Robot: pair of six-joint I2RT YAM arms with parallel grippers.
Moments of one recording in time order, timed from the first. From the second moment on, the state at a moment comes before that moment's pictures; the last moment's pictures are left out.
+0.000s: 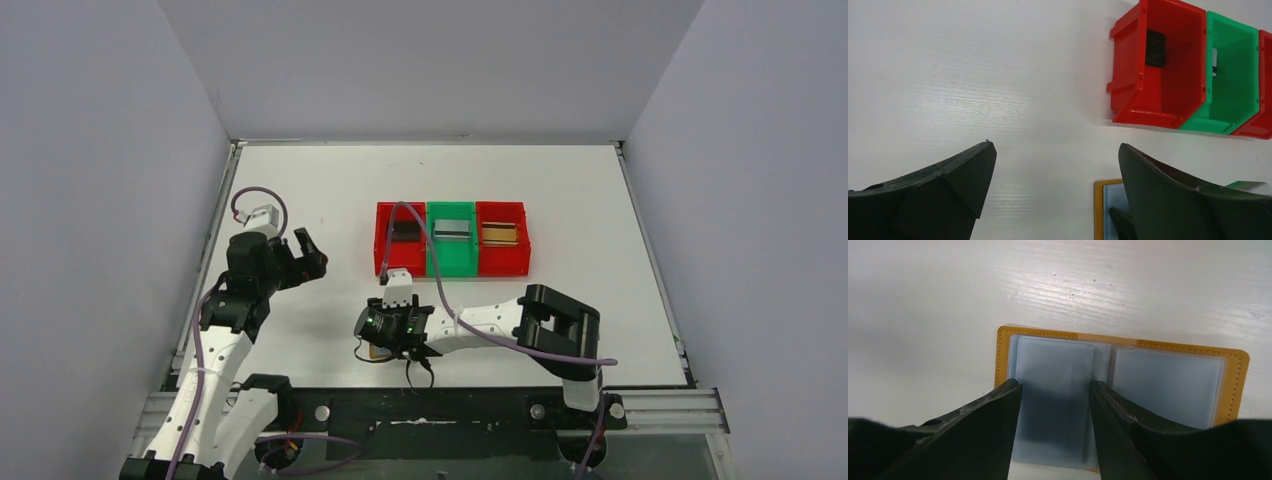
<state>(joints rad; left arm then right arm) -0.10 0.80 0.68 -0.46 0.05 -0.41 1.31 1.88 1.16 -0.33 0.60 1.01</state>
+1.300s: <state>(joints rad) -0.15 0.84 0.68 -0.46 0.17 -0.47 1.27 1.79 0.96 -0.08 0.53 1.03</state>
